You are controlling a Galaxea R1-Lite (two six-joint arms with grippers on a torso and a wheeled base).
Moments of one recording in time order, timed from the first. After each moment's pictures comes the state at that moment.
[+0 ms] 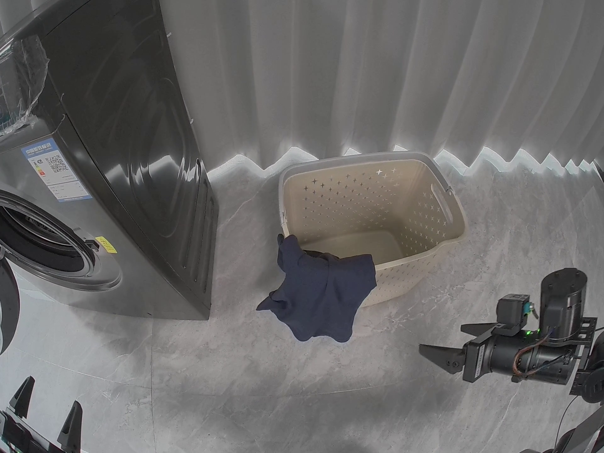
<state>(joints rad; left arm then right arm) -0.01 0.02 -0.02 0.00 -0.01 -0.03 0.57 1.47 -0.28 -0.71 -0.01 0.27</state>
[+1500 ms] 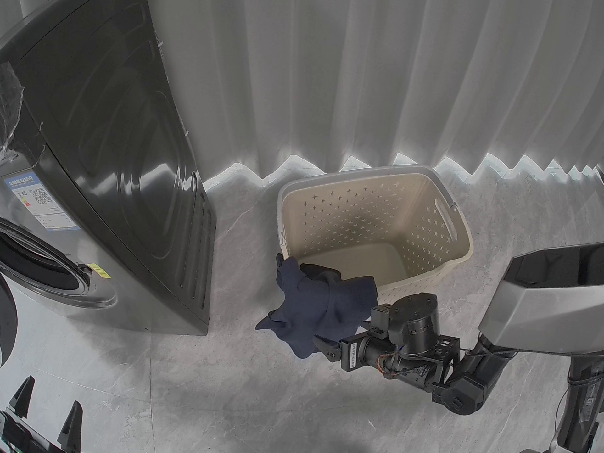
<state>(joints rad) -0.01 0.02 -0.02 0.00 -0.01 -0.02 0.73 2.22 -0.64 -1.18 -0.12 0.31</state>
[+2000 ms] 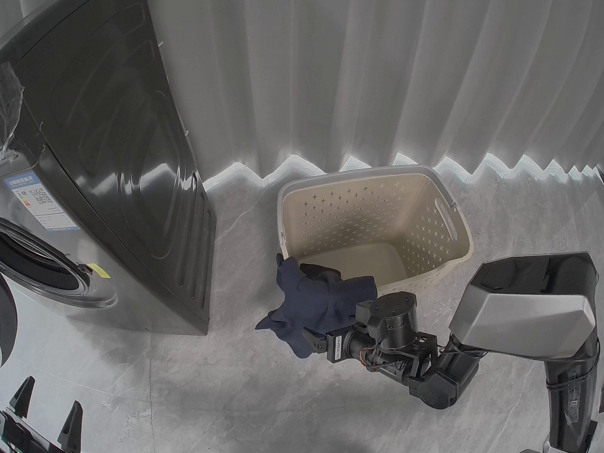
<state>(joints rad) -0.01 0.02 -0.02 0.00 -0.01 -0.02 0.72 2.35 -0.78 -1.18 -0.13 0.31</state>
